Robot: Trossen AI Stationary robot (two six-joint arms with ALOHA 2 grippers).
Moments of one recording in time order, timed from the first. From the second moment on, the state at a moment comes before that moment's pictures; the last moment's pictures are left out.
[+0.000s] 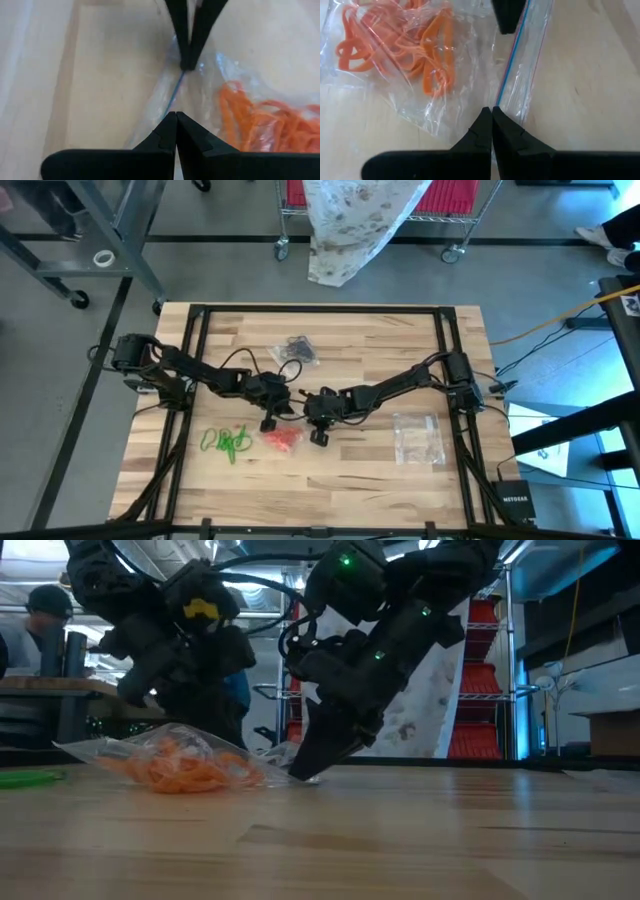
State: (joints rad) left arm 0.01 1.58 0.54 0.26 0.14 0.04; right arm 0.13 2.08 1.22 -0.08 0.04 0.36
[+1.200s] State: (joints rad) left arm 0.00 1.48 0.57 0.10 0.11 -0.06; right arm 0.13 2.09 1.21 0.03 0.15 0.29
